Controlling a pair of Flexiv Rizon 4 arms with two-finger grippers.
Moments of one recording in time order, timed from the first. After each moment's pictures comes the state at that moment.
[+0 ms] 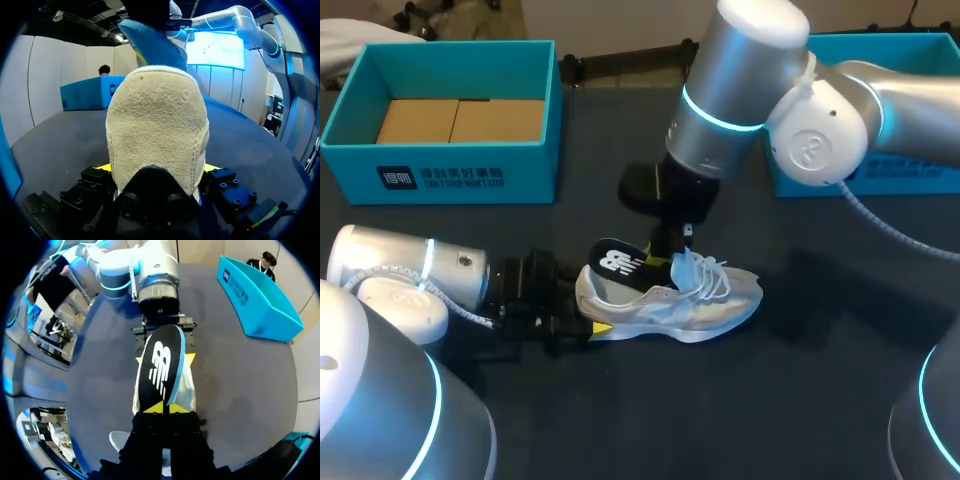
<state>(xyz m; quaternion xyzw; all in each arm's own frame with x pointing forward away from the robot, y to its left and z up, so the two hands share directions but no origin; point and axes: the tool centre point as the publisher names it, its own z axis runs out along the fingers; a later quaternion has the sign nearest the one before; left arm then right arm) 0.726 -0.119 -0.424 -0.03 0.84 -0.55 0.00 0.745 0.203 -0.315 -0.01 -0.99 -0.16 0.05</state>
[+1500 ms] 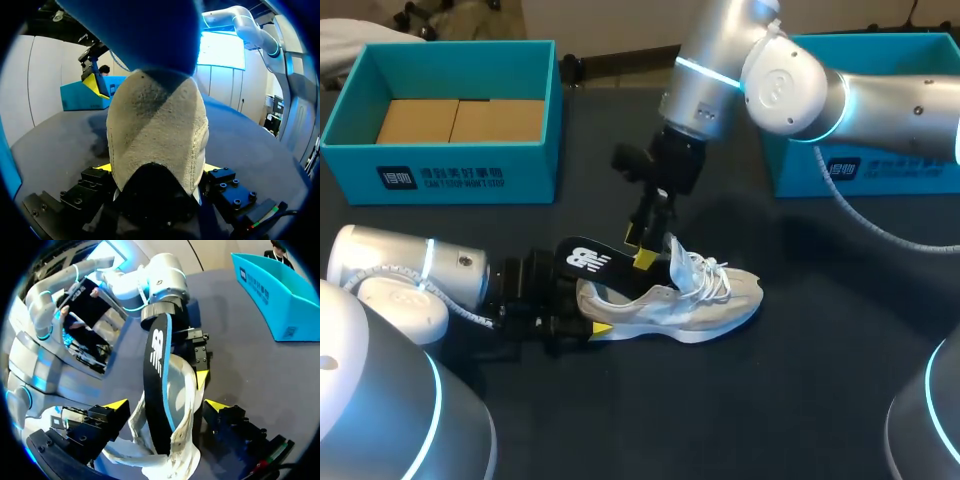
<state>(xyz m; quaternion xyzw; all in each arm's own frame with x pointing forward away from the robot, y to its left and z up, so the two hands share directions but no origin) 0.726 -0.119 -0.424 -0.03 0.84 -0.55 0.00 0.761 0.227 -0.324 0.02 -0.94 -0.22 0.26</state>
